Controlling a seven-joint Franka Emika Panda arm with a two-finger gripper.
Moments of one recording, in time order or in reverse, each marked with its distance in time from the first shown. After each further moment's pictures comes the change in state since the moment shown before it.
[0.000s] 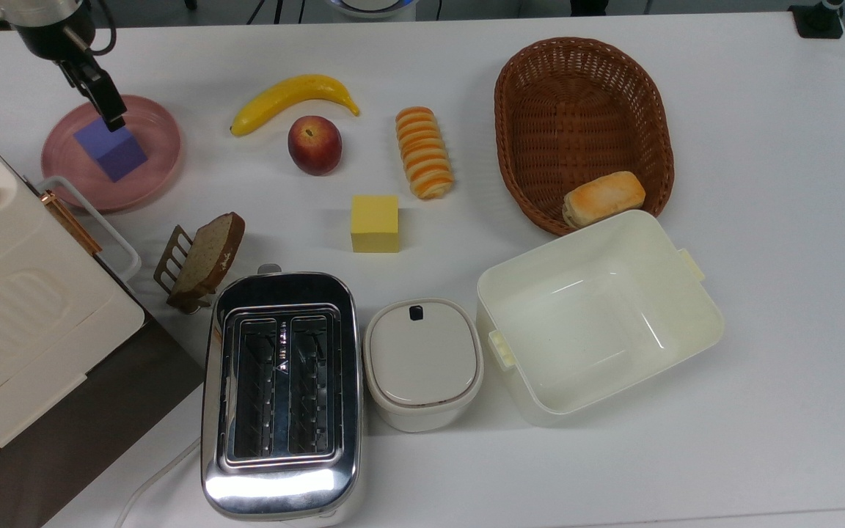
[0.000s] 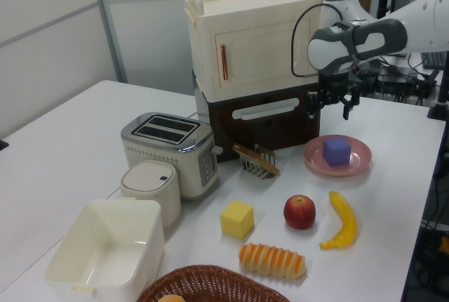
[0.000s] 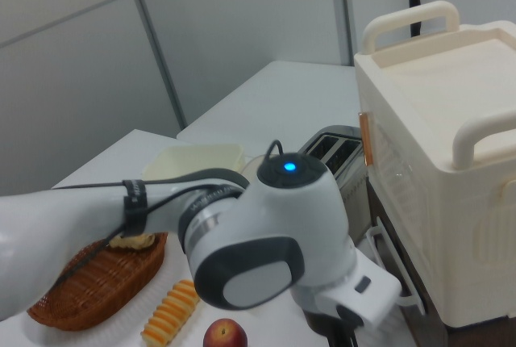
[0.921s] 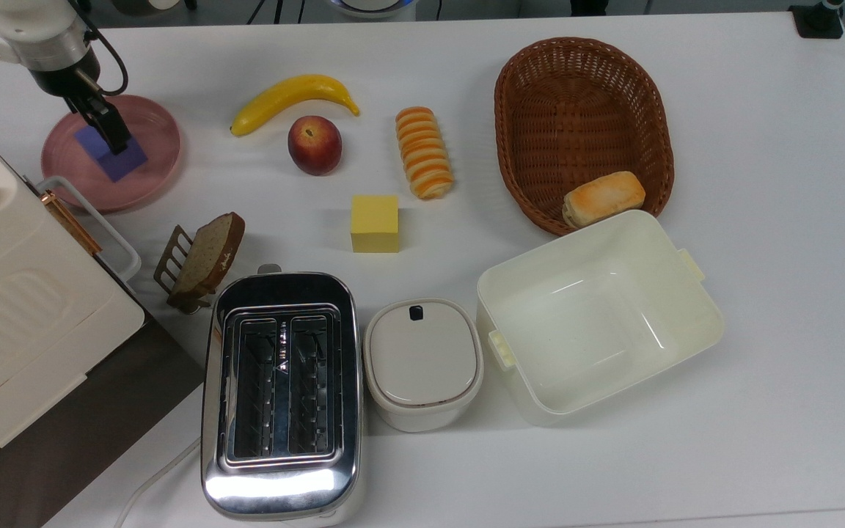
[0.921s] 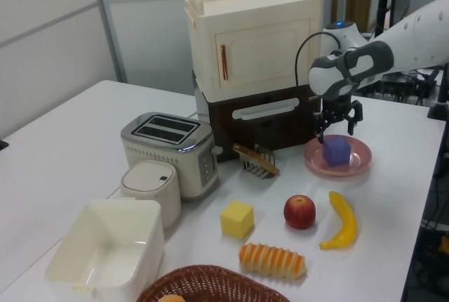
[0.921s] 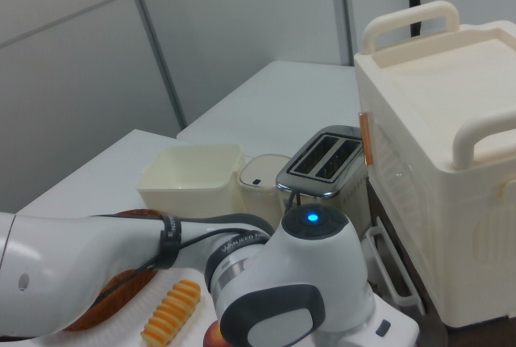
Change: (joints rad) arm -0.033 0.096 0.000 -0.055 -0.010 0.125 -0.091
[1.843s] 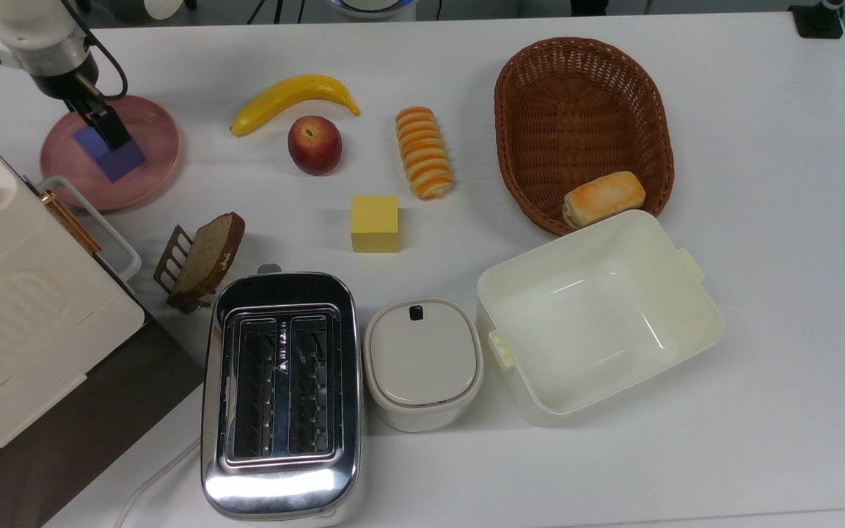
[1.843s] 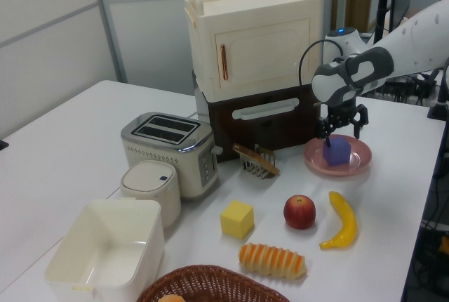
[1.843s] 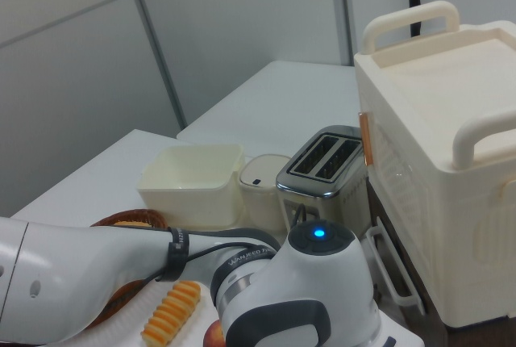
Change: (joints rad) arm -0.022 0.021 0.002 -0.017 -0.026 0.021 -0.008
